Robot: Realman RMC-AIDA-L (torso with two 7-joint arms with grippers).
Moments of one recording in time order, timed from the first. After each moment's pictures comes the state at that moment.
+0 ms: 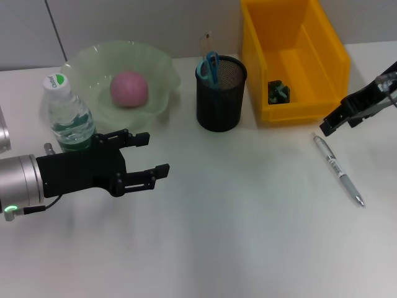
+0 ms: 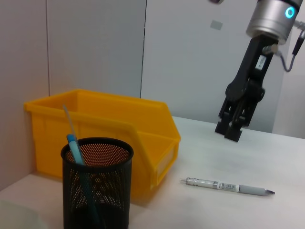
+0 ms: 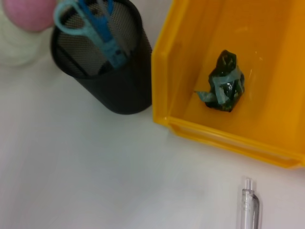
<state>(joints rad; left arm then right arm) -0.53 -2.06 0.97 0.55 1.74 1.40 -1.16 0.84 1.98 -0.88 -1.10 -2.79 -1.72 2.65</state>
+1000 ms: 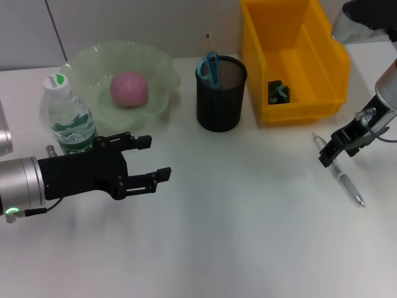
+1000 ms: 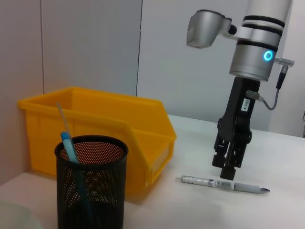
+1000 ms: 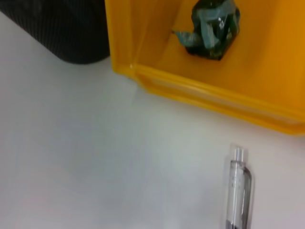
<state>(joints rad) -0.53 -2.06 0.98 0.56 1.75 1.41 -1.16 0.91 1.97 -0.93 -0.75 -2.91 -1.49 2.64</state>
